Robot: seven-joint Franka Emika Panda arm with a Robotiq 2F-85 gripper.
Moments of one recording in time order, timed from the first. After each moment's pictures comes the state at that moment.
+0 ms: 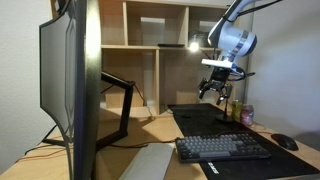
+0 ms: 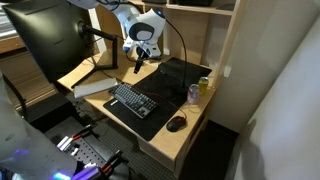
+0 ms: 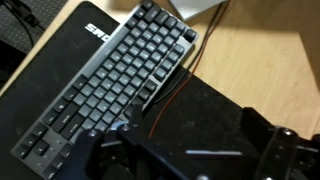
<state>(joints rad) 0.00 0.30 -0.03 -1.96 0.52 2.09 0.68</state>
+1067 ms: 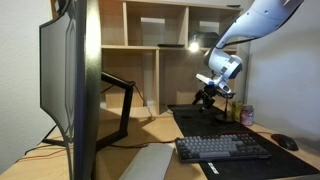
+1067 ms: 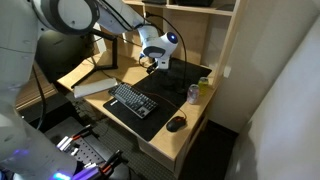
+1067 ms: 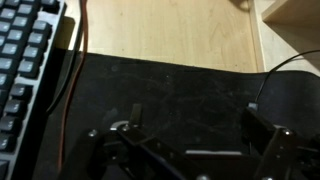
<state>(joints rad) -0.02 0.67 -0.03 -1.65 0.86 2.29 0.87</state>
